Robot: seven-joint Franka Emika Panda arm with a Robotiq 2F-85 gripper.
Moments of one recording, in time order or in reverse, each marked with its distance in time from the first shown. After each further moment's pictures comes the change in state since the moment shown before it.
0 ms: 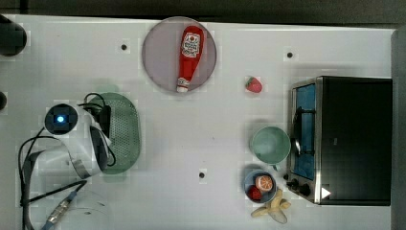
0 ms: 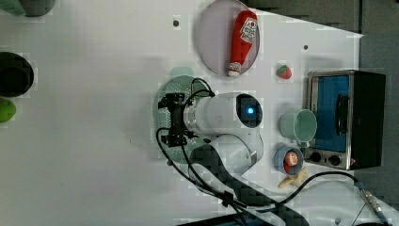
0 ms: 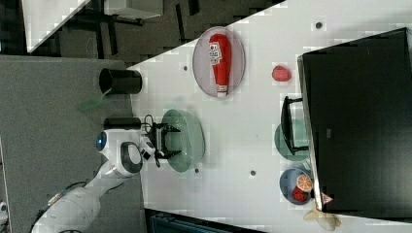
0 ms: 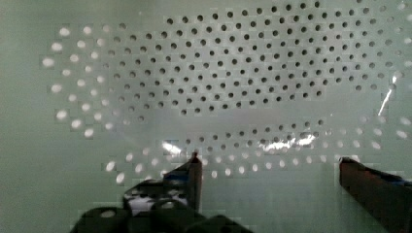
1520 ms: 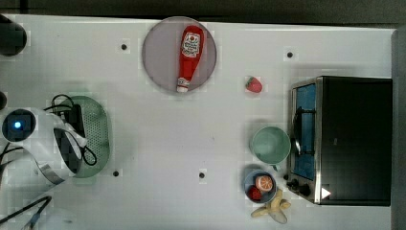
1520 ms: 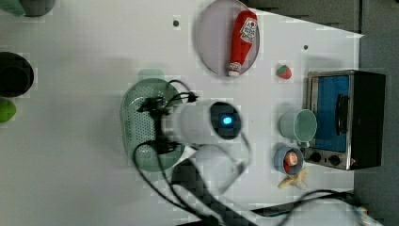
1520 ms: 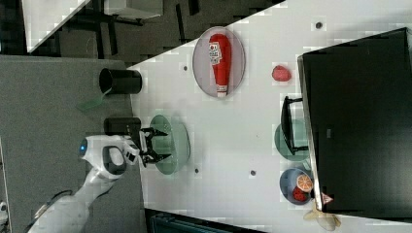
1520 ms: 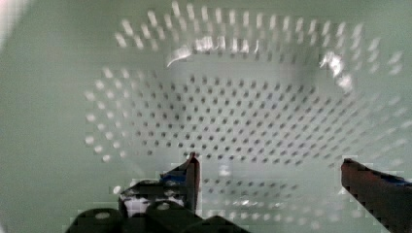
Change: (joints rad) arm 0.155 -0.033 -0.082 0.080 -0.060 -0.136 -0.067
